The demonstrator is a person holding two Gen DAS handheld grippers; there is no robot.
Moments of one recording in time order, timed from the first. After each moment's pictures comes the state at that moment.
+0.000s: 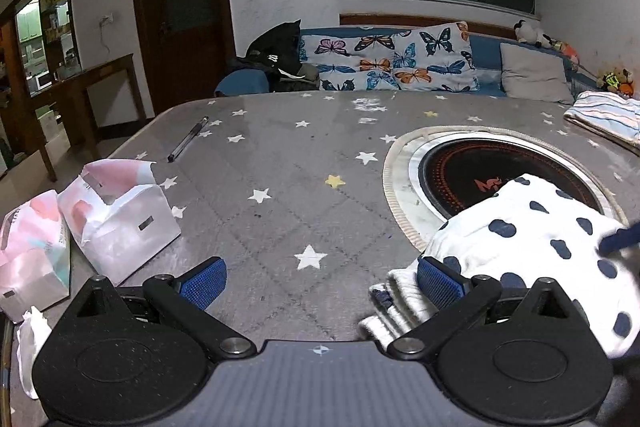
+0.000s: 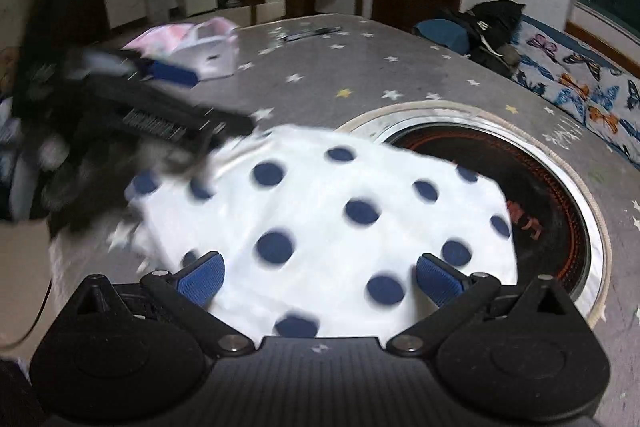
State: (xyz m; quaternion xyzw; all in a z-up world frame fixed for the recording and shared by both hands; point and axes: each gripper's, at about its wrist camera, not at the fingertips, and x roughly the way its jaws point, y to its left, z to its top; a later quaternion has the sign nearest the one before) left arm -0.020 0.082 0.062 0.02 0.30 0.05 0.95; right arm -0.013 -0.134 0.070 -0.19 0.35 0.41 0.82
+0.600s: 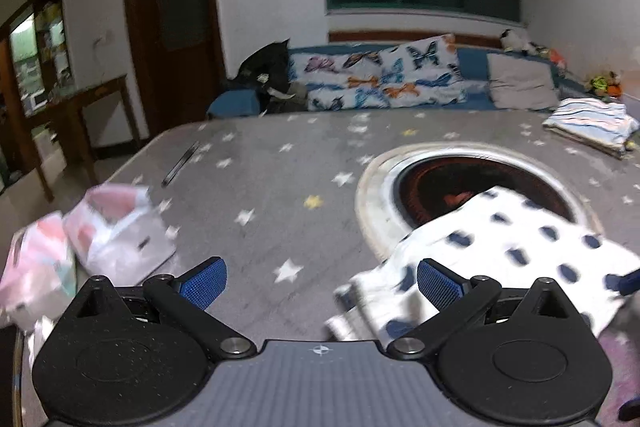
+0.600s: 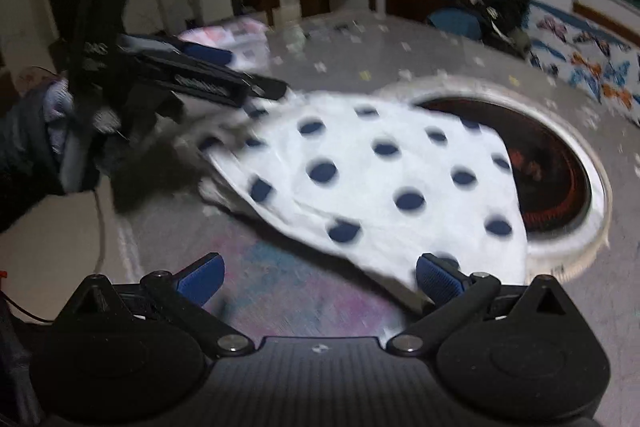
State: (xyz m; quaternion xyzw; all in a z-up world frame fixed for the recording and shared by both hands) left arm -0.039 0.052 0.084 0.04 0.27 0.03 0.96; right arm -0.049 -0.177 0.086 -0.14 0.35 0.45 0.81
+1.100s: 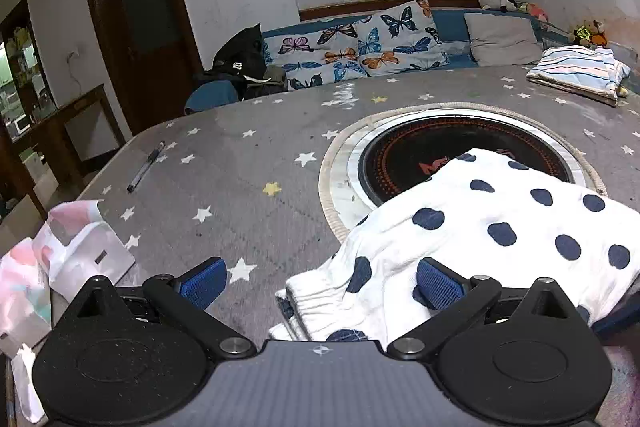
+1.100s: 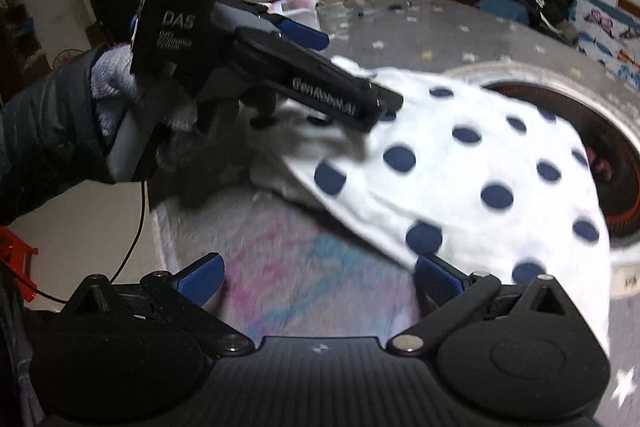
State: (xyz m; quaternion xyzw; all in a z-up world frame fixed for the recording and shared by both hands) left arm -0.011 0.020 0.060 0.09 0.31 0.02 0.95; right arm -0.058 -0.151 0.058 -0.15 0.39 0.49 0.77
